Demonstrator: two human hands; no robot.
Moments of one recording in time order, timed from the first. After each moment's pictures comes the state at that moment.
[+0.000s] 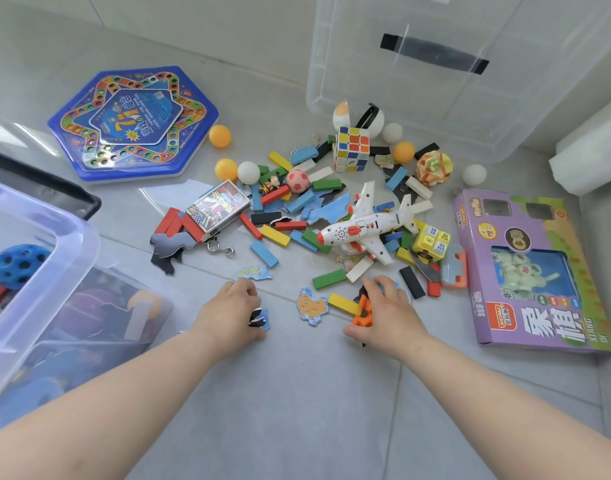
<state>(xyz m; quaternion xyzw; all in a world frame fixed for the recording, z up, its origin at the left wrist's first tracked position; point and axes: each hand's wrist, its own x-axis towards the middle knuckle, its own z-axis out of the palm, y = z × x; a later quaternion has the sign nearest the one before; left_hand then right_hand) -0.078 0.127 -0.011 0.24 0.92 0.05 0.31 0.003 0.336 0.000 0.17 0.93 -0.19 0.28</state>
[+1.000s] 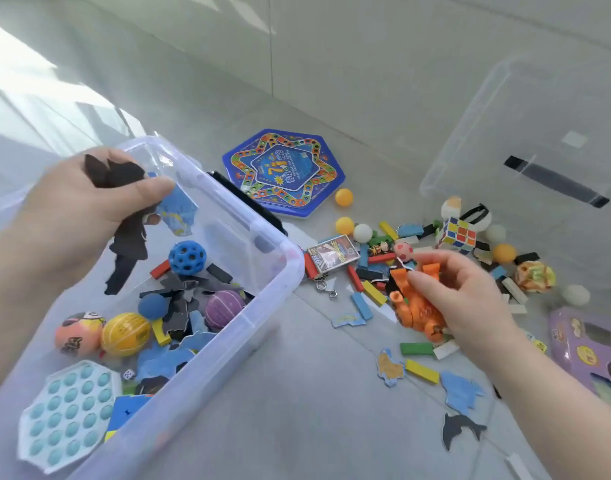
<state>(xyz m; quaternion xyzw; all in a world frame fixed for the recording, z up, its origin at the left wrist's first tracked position) -0.114 -0.076 0.191 -0.08 0.81 0.58 -0.05 -0.065 0.237 0.156 0.13 0.81 -0.56 0.04</state>
